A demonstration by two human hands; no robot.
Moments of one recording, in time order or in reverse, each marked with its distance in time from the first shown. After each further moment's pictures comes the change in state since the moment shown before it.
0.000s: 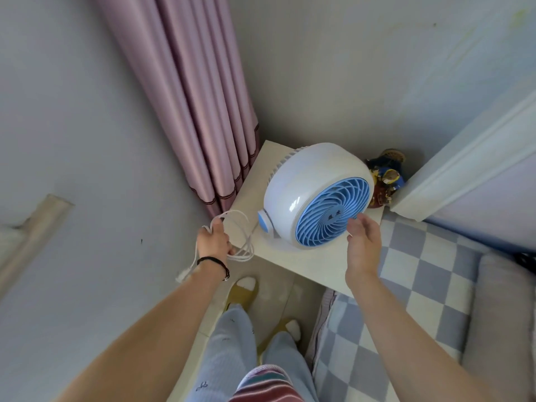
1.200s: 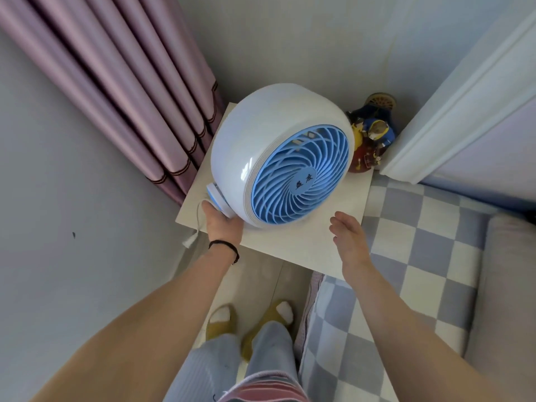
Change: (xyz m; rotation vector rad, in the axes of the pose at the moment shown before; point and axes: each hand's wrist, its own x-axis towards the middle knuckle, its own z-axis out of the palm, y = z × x) left_hand 0.000 -0.066 0.081 0.388 -0.051 0.300; right_hand 0.069 0.095 -0.042 -0.131 -0.165 0.213
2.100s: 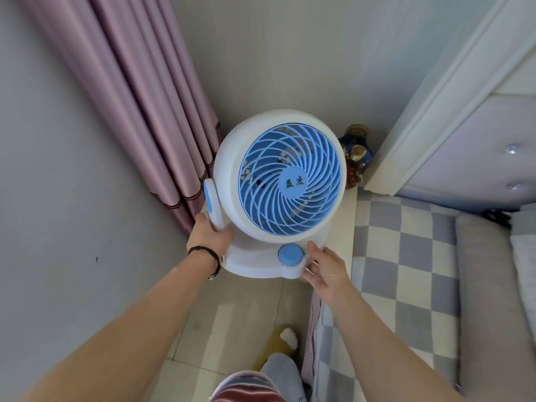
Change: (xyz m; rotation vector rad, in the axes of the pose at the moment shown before) left_hand 0.001 0.029 -0.077 0.187 -0.220 -0.036; right_hand -0.071 0.006 0.037 0.523 -0.101 0.229
